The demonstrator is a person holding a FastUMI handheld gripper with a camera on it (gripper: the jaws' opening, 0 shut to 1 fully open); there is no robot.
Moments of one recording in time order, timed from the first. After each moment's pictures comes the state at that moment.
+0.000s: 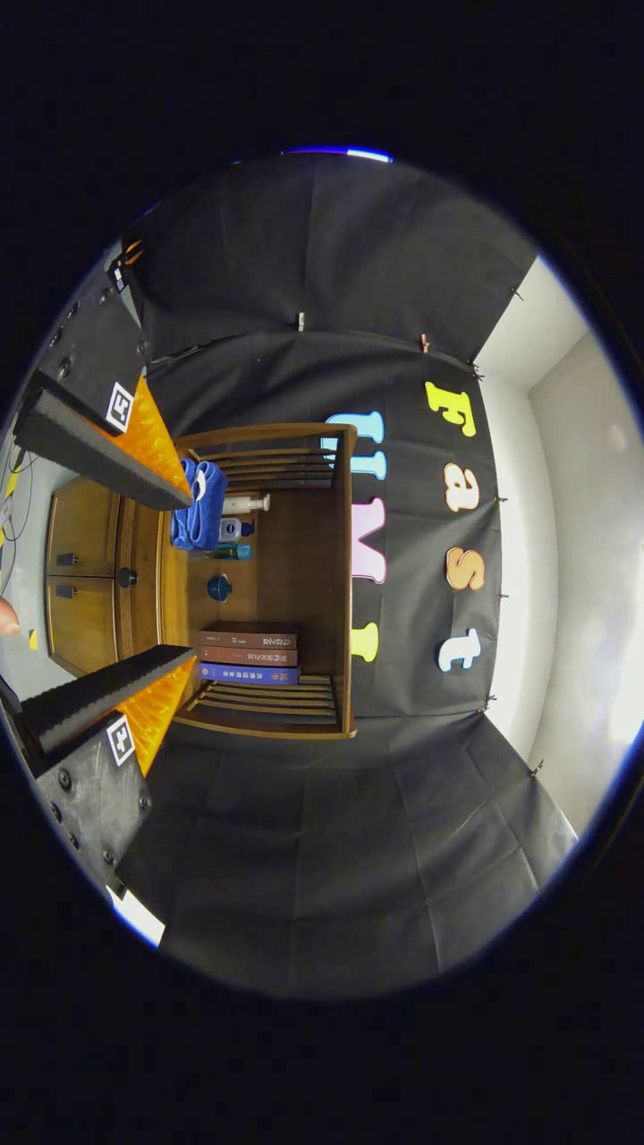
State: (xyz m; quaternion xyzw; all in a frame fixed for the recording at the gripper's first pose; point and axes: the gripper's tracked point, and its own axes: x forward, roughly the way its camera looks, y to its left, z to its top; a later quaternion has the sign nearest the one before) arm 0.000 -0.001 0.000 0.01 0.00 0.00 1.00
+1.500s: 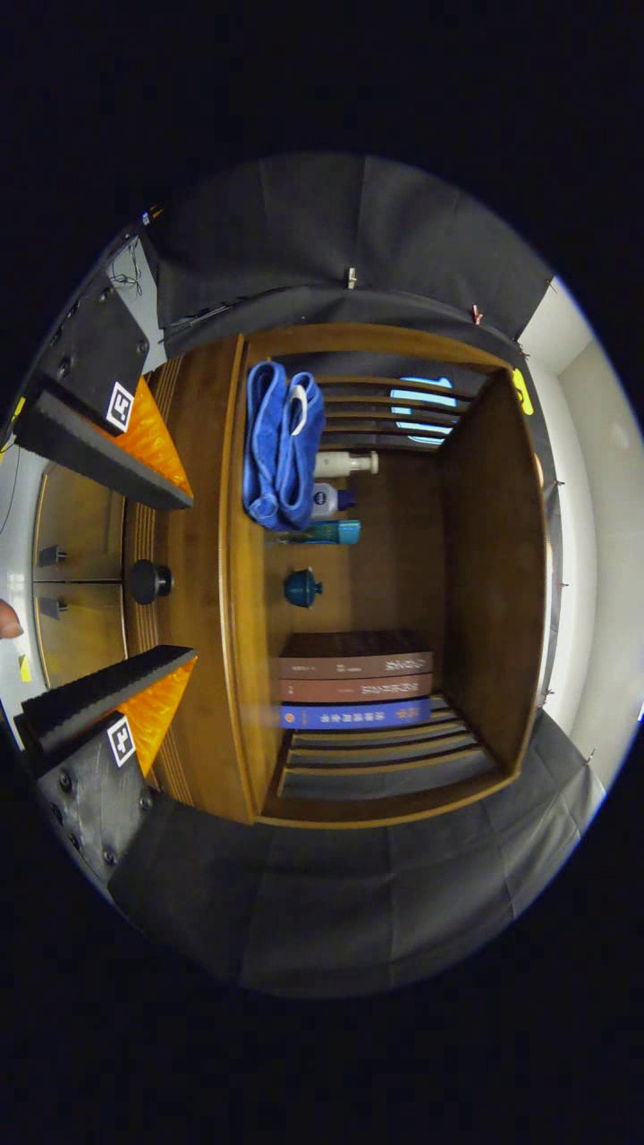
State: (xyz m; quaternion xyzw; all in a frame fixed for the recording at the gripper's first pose) arm 0.230 0.003 -0.272 0.03 0.05 -0.02 1.00
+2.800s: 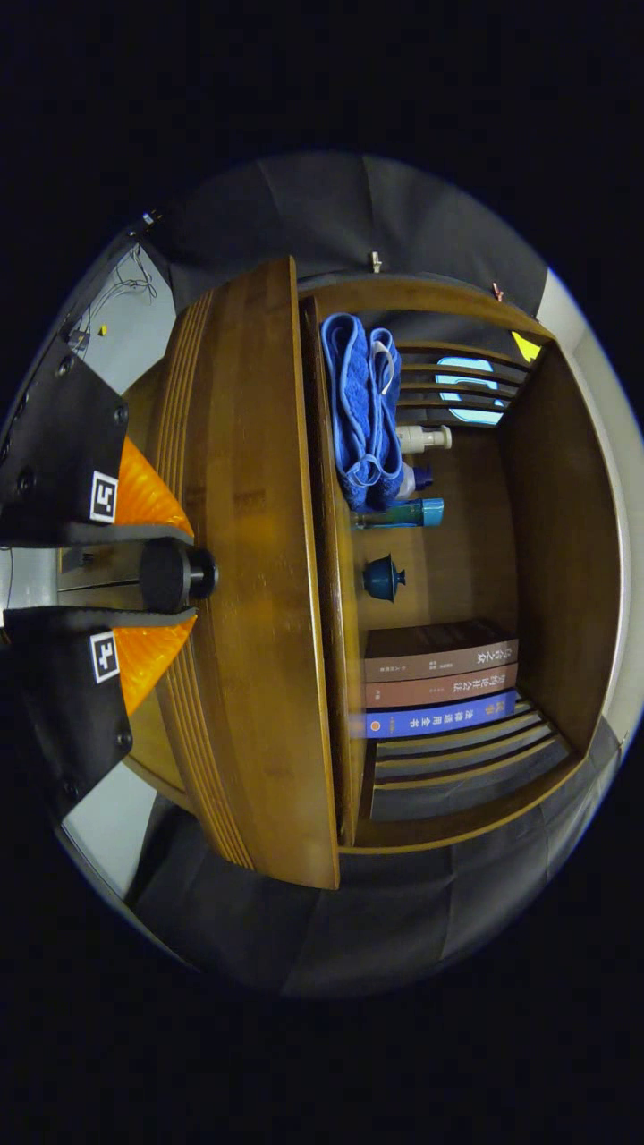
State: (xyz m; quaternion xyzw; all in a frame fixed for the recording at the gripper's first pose) arm 0.229 -0.005 -0.345 0.05 0.12 -0.02 0.99
